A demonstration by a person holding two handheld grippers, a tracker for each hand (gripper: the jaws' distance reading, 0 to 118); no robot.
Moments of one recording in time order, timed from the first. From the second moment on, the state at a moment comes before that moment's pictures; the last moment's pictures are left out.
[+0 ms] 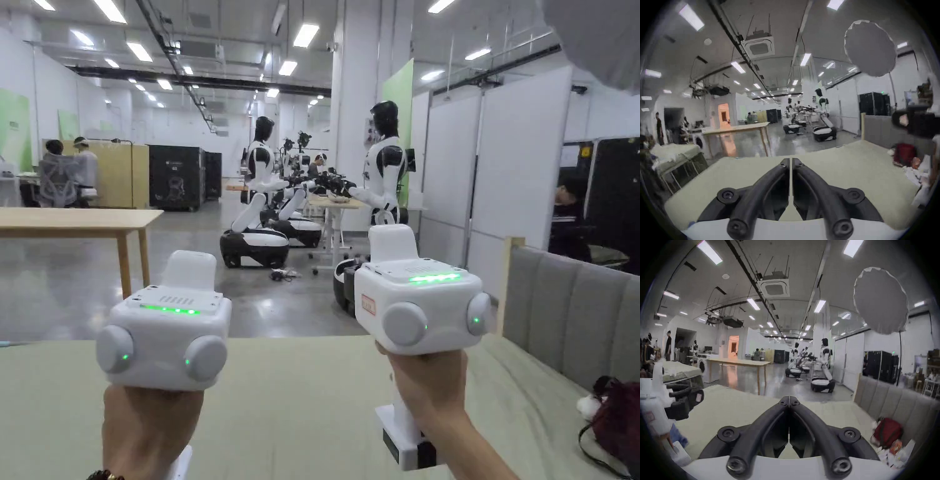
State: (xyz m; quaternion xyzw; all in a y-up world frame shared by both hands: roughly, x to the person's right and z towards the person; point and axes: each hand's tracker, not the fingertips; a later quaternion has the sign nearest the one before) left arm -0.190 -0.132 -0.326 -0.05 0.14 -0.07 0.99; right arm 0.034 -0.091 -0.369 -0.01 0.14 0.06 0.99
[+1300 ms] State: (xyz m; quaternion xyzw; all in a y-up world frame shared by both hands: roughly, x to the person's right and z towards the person) left arm -0.203 -0.100 -0.320 -0.03 0.13 -0.03 0.99; right arm 0.034 -0.076 -0.354 0.01 0.10 0.00 1.00
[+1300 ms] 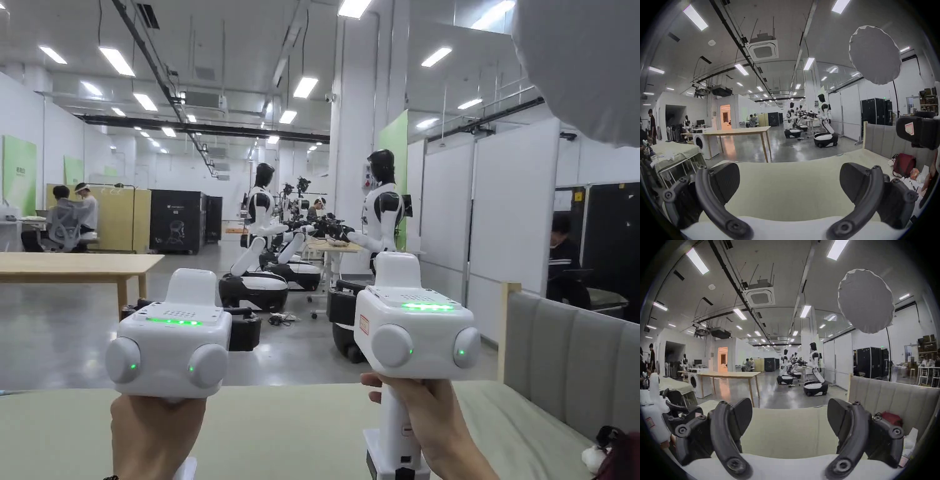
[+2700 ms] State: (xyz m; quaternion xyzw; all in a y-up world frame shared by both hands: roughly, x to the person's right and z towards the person) left arm -0.232 -0.112 -0.335 -0.04 0.15 -0.01 0.99; right arm 0.035 -0.083 -0.369 -0.02 0.07 0.02 1.00
